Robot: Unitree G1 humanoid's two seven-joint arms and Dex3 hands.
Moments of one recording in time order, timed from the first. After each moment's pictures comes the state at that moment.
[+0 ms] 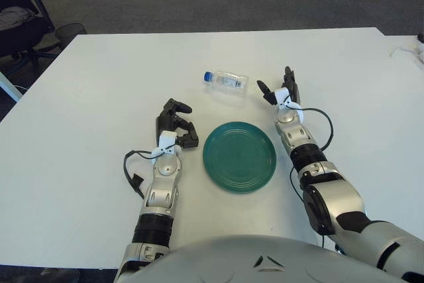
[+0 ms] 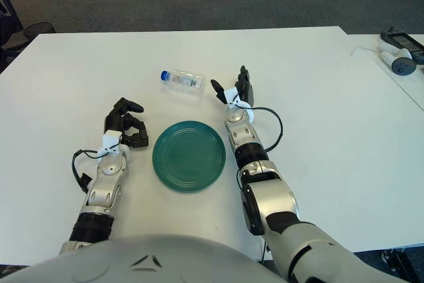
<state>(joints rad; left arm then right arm) 0.02 -0.10 -0.02 0.13 0.20 -0.07 0.30 -0.59 -0.01 0.04 0.79 -0.26 0.02 -0.48</state>
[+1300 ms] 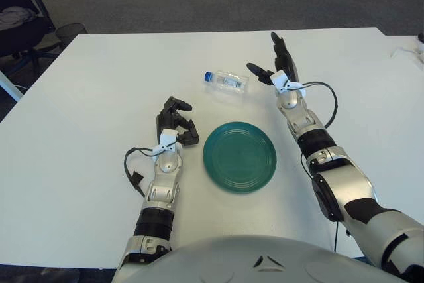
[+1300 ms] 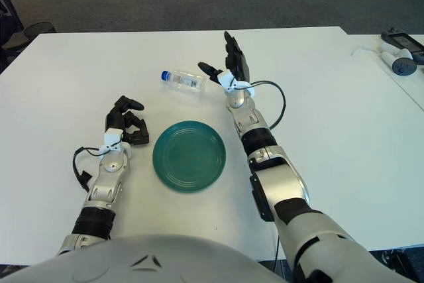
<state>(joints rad) -0.03 -0.10 -0.01 0.22 0.19 -0.14 0.32 -0.69 -0.07 0.20 0.71 -0.38 -0.20 -0.36</state>
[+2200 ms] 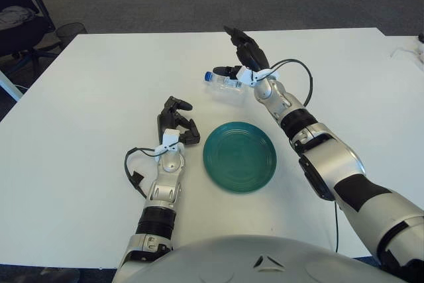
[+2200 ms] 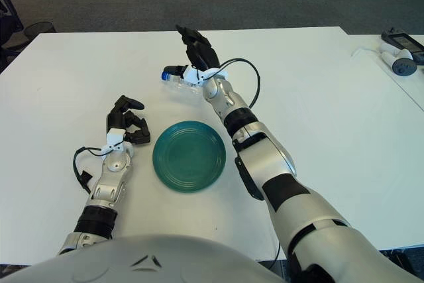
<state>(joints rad) -0.03 -0.11 -0.03 0.24 0.21 -0.15 0.38 -0.95 -0.03 0.38 1.05 -0.53 -0.33 -0.34</state>
